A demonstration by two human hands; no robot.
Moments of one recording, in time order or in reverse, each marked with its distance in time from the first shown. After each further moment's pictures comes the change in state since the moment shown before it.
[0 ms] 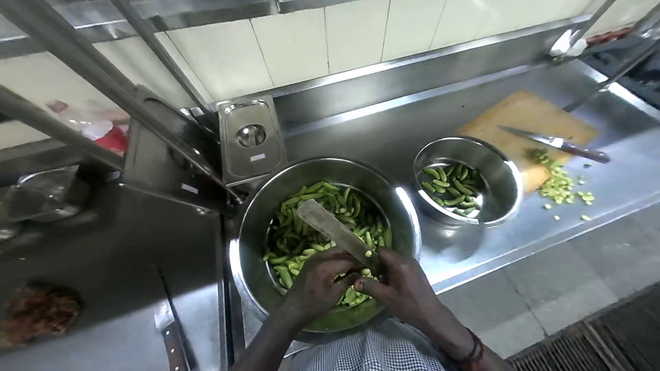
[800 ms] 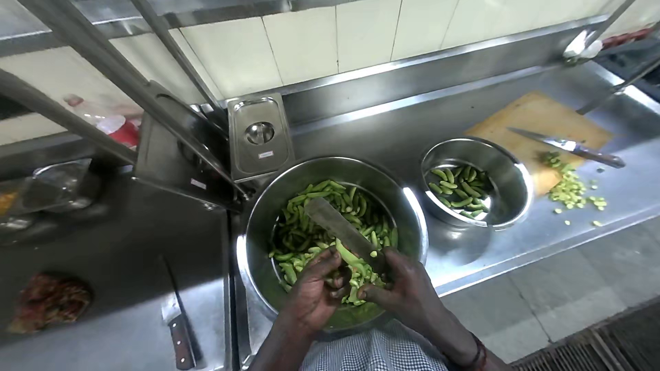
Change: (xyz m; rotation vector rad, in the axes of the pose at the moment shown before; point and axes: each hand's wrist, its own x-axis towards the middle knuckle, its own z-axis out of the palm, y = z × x) left_hand -0.013 0.011 0.011 -1.547 0.361 -0.771; right_hand -0.003 0.001 0.007 0.002 0.060 -0.094
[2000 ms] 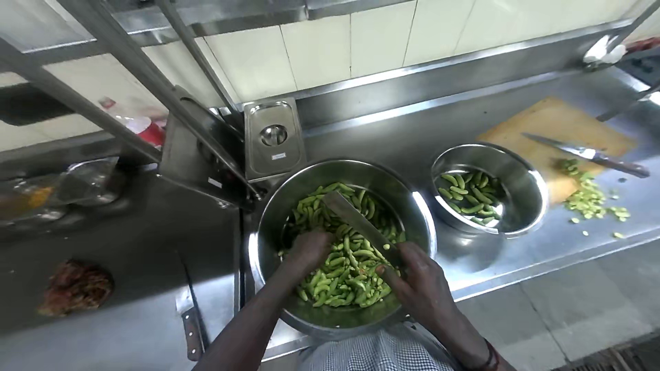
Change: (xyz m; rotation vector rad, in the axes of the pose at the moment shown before) left_hand 0.067 0.055 -0.029 2.250 0.101 0.006; right_hand 0.005 0.001 -0.005 -0.216 0.094 0.015
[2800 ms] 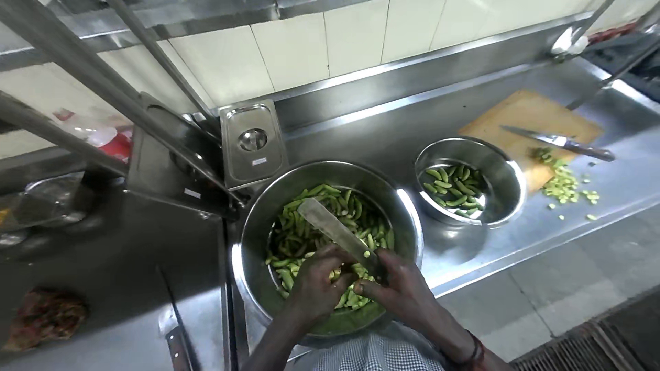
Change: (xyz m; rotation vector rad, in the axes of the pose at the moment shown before) left_hand -0.064 0.048 0.008 -0.647 0.494 0.436; right_hand 0.001 -0.001 0.001 0.261 -0.193 0.110
